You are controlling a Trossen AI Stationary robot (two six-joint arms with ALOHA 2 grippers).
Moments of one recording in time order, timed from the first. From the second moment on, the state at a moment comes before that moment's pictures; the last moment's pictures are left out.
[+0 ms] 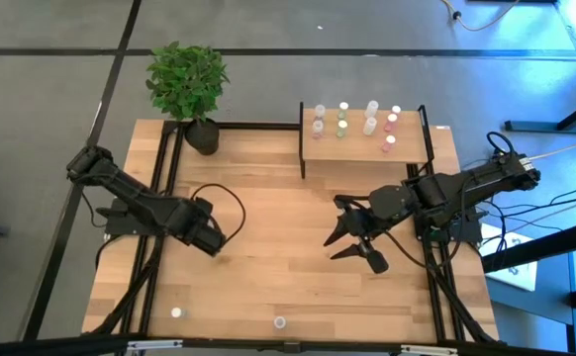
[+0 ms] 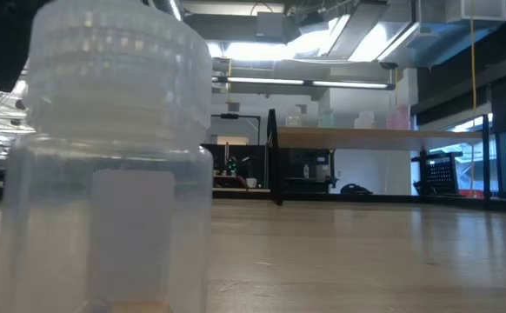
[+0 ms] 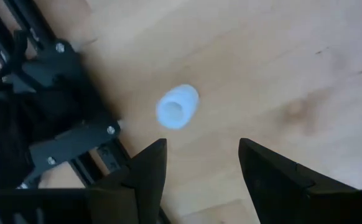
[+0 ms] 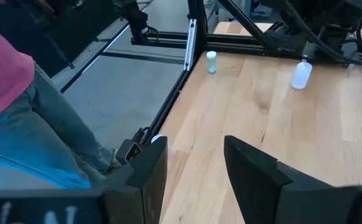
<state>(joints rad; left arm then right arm) -0.46 1.38 1.12 -1.45 -0.08 -1.58 0.33 1.28 1.23 -0.42 -0.18 0.13</state>
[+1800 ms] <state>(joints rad) -0.74 1.80 1.12 0.05 -0.32 -0.36 0.36 1.28 1.23 -0.45 -0.16 0.07</state>
